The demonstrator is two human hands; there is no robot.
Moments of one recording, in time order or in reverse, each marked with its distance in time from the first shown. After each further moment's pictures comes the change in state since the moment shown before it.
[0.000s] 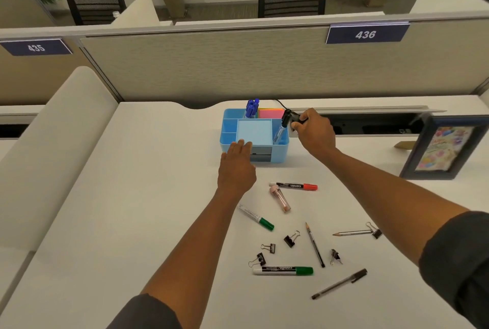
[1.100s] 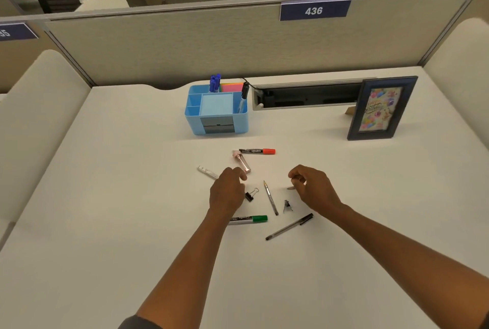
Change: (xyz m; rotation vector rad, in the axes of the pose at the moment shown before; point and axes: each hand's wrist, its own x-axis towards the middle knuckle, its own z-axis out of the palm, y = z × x) left_hand -0.138 0.069 0.052 -0.145 -0.133 -0.112; right_hand -0.203 0.158 -0.062 0.057 -0.261 -0.257
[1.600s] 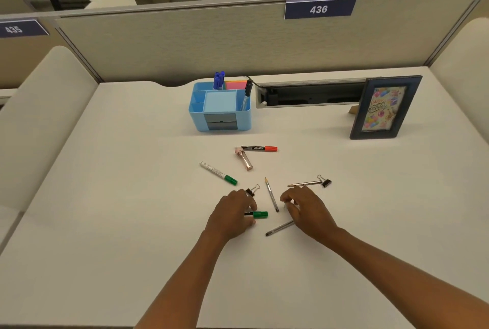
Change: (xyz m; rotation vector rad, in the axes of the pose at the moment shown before) left_hand -0.054 -0.021 0.018 0.091 -0.185 0.323; right_hand -0.053 -0.012 0.024 -0.039 -0.038 -0.115
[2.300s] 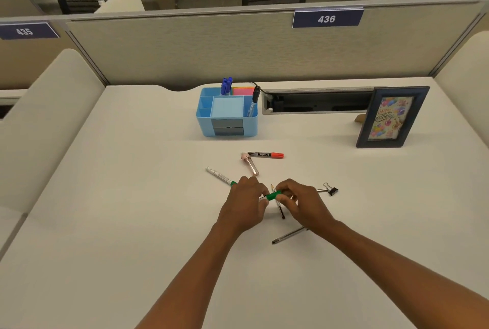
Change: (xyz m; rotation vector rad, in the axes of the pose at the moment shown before) left_hand 0.021 0.017 -0.027 -0.012 0.246 0.091; right_hand 0.038 -0.027 -0.007 0.222 -0.039 -0.025
